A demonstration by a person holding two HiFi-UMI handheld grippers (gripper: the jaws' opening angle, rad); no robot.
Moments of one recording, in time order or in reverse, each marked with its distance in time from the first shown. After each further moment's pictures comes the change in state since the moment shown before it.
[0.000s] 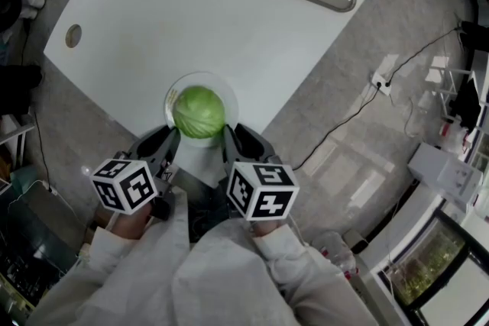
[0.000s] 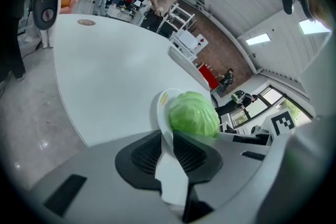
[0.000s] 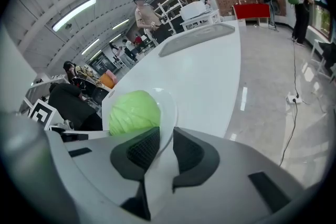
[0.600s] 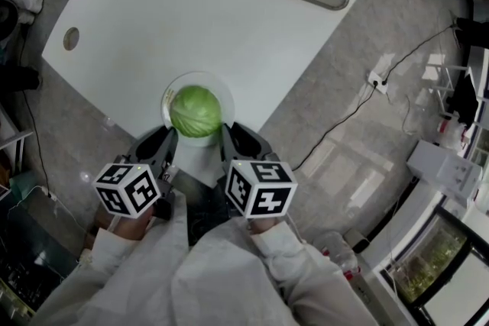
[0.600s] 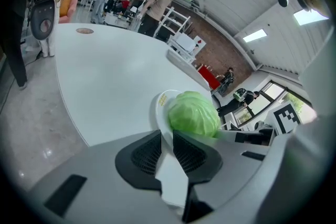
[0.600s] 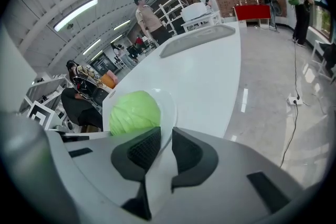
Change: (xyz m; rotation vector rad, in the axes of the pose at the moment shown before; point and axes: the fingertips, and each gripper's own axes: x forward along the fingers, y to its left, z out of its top) left arm -0.002 0.000 0.002 0.058 -0.040 0.037; right arm 0.000 0.001 0.002 -0.009 -0.008 0.005
